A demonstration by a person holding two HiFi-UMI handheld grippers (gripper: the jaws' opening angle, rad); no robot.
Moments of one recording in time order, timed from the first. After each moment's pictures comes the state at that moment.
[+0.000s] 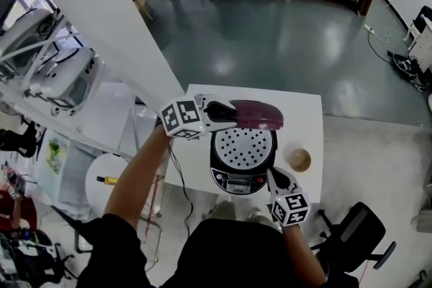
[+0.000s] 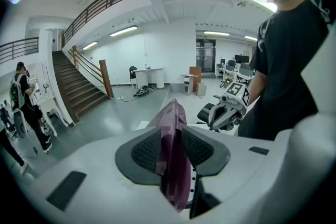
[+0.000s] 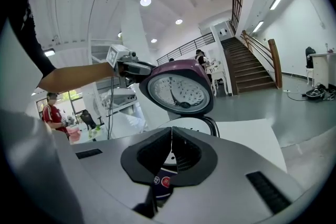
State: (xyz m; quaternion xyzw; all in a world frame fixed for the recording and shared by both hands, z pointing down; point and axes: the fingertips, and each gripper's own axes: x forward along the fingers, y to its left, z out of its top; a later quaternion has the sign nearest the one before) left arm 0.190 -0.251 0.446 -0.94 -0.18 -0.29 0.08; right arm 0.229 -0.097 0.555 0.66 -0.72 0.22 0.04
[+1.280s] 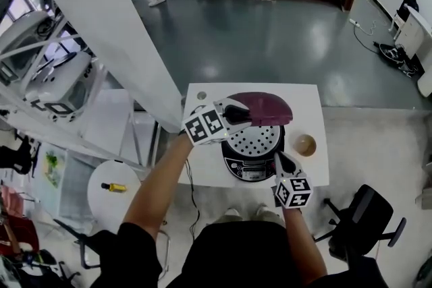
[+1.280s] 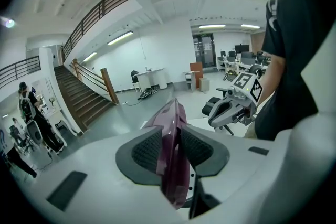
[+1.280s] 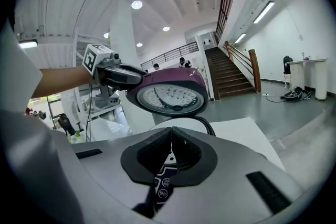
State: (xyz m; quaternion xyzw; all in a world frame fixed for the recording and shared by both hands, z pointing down) left arm 0.169 -0.218 0.475 -0.94 -0.16 -0.27 0.14; right arm 0.207 -0.099 0.567 0.74 -0.64 0.21 0.02
